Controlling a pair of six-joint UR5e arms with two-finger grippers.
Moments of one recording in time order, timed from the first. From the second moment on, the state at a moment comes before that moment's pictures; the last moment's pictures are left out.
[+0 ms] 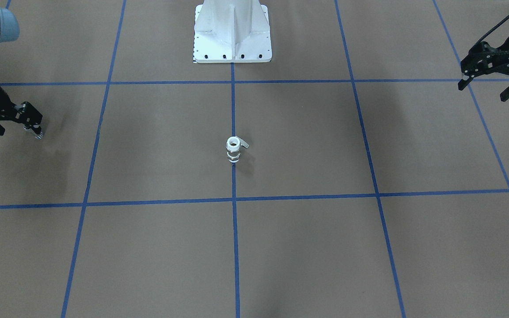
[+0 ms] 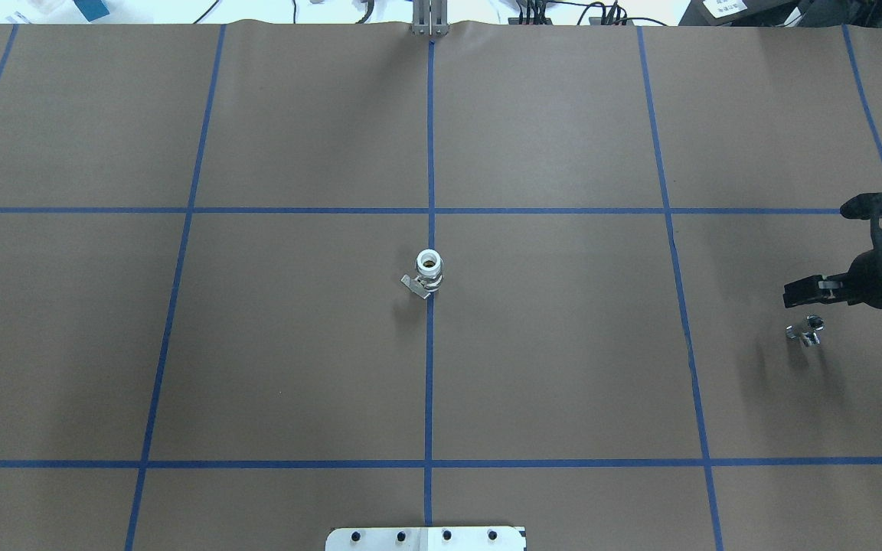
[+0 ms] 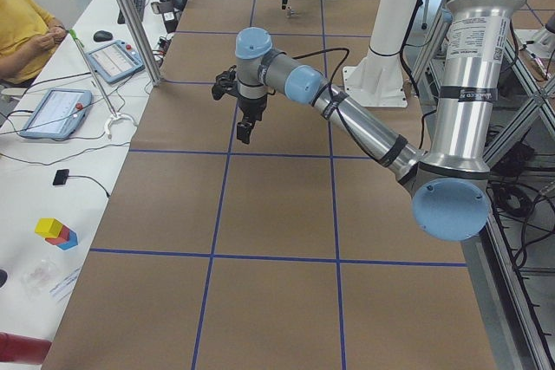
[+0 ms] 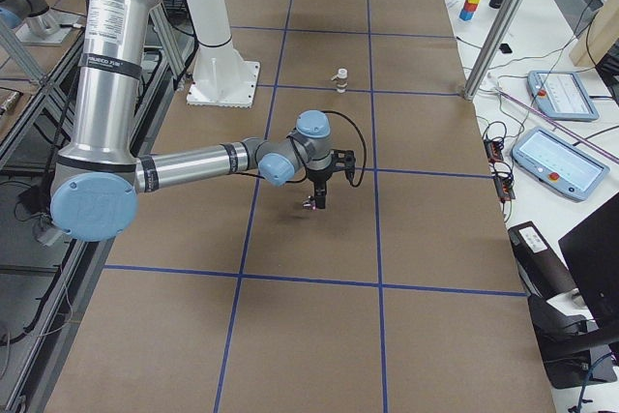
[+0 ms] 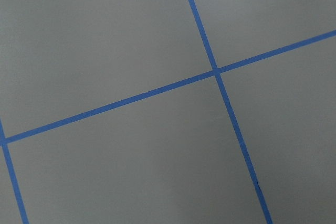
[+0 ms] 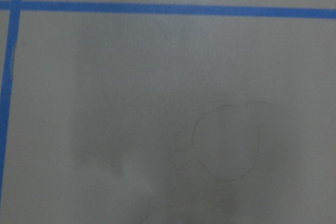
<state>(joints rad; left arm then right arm) -1.25 -1.65 -2.13 -1.41 -2.31 -0.23 0.86 -1.75 1.86 -1.07 2.02 0.87</state>
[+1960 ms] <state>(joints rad) -1.25 -1.65 -2.13 -1.41 -2.31 -0.24 0.81 -1.79 1.86 -1.06 2.01 0.87</state>
